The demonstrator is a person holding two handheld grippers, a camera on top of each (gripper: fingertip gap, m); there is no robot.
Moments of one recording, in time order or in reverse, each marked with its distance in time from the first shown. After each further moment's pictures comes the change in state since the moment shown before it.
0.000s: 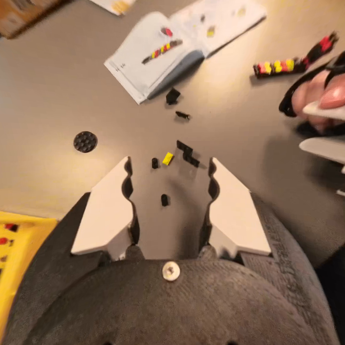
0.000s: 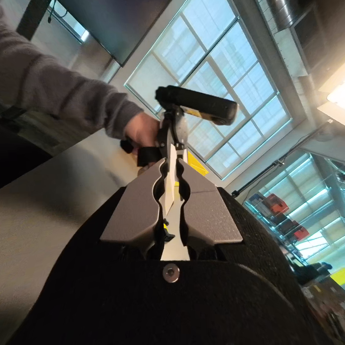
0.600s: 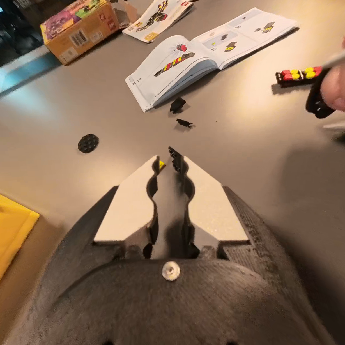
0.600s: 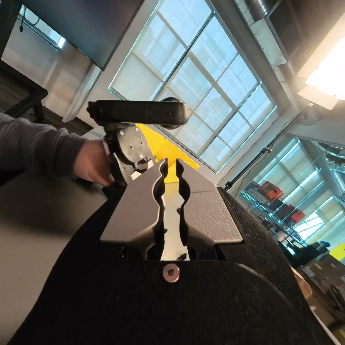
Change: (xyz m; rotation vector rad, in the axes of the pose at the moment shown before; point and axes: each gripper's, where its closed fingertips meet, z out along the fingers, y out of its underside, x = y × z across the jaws) left arm 0.013 0.004 0.028 0.154 -0.261 0.015; right arm 0.023 0.006 -0.009 -0.007 0.093 0.081
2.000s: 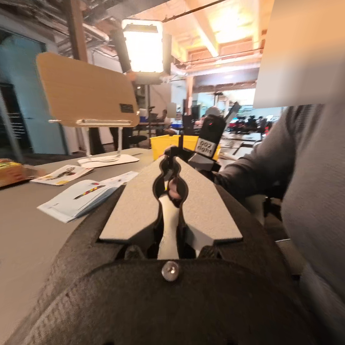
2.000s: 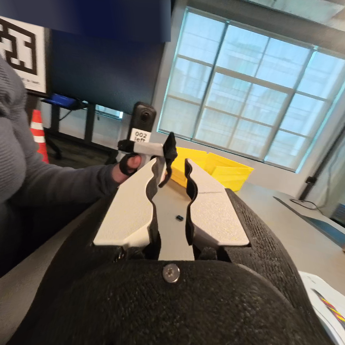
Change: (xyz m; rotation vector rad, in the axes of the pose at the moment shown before) left arm 0.037 -0.076 -0.121 0.857 0.685 -0.145; right arm -0.001 -0.010 -0.006 0.148 -0.213 0.462
